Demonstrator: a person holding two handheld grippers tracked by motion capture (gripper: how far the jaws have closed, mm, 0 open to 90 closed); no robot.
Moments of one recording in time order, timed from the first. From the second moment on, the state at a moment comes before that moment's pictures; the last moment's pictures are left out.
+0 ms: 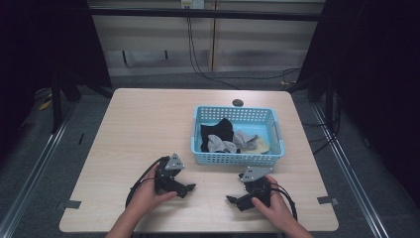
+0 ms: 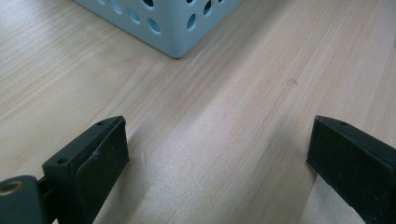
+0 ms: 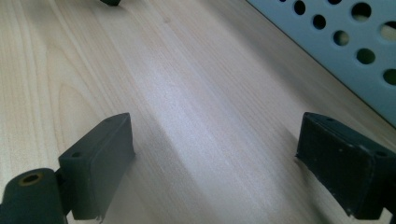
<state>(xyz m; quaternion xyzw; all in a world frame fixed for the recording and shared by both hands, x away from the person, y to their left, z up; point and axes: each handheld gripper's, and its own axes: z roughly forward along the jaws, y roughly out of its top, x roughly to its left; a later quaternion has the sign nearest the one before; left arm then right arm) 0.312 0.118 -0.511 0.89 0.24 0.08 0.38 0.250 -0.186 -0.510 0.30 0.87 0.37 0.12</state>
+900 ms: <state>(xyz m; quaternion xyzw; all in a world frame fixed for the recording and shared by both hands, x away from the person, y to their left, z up) 0.313 0.119 -0.510 0.89 0.24 0.08 0.37 0.264 -0.189 -0.478 0.27 0.92 0.26 0.06</state>
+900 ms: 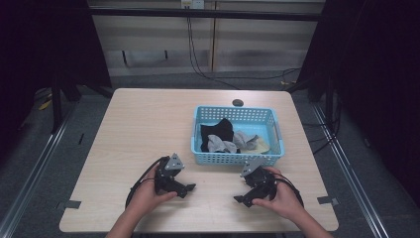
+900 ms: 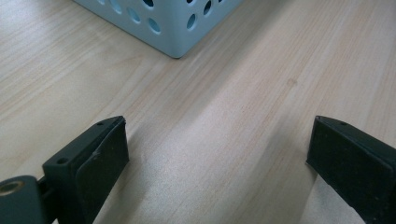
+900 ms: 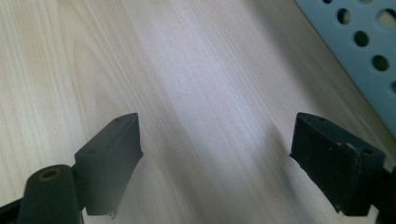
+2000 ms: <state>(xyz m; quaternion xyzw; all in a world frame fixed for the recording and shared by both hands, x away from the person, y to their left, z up) 0.313 0.119 -0.510 0.89 0.24 0.08 0.38 0.364 -0.199 -0.385 0.32 0.92 0.21 0.06</state>
